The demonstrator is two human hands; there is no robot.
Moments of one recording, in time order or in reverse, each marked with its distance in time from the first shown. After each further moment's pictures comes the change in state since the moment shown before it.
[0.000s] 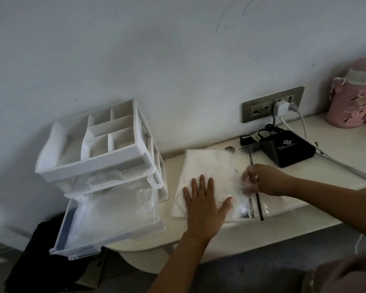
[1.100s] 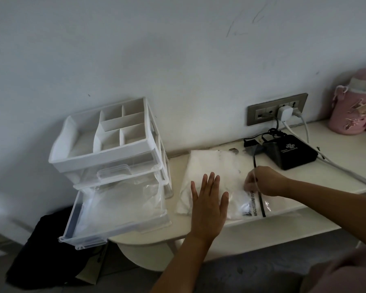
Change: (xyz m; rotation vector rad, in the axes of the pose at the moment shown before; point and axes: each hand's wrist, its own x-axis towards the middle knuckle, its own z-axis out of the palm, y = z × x) left_hand -0.003 -0.006 0.015 -0.085 0.350 0.186; right_hand 0.008 -0.010 0.008 0.021 0.015 0.045
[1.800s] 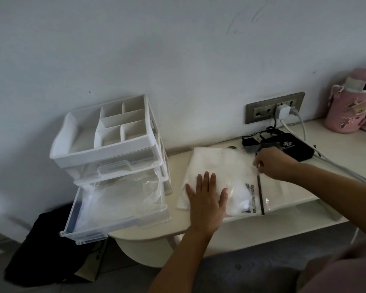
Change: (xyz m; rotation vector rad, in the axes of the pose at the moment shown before) left_hand 0.002 0.001 -0.001 0.105 -0.150 -0.150; right_hand -0.006 -0.002 -0.035 -0.200 0.159 0.005
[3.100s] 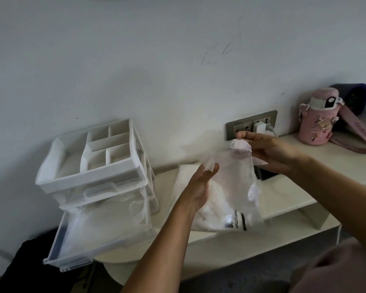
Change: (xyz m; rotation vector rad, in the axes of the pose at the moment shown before) left_hand 0.081 0.039 -0.053 -1.591 -0.490 -0.210; right_hand -0.035 -0.008 -0.081 1.757 -0.195 -0.144
